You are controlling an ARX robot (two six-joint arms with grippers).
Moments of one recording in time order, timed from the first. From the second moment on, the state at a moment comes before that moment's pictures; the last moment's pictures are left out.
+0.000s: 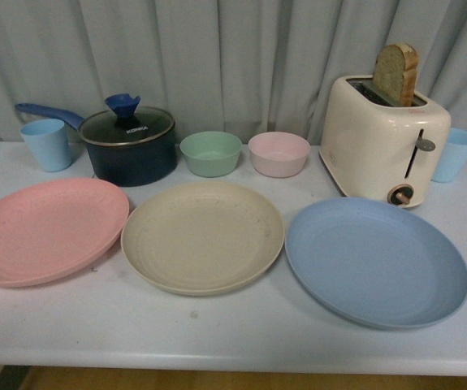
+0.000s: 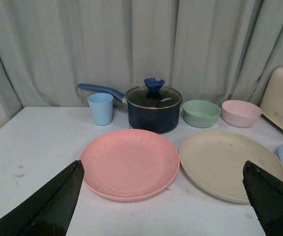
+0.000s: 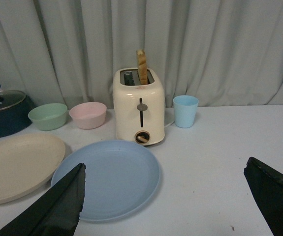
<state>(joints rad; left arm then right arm) 0.00 0.01 0.01 0.00 0.00 0.00 0.00 0.00 0.01 0.00 0.00 0.00</state>
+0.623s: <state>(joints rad) 0.14 1.03 0.48 0.37 -0.08 -0.06 0.00 0.00 0.01 0.00 0.00 0.00</state>
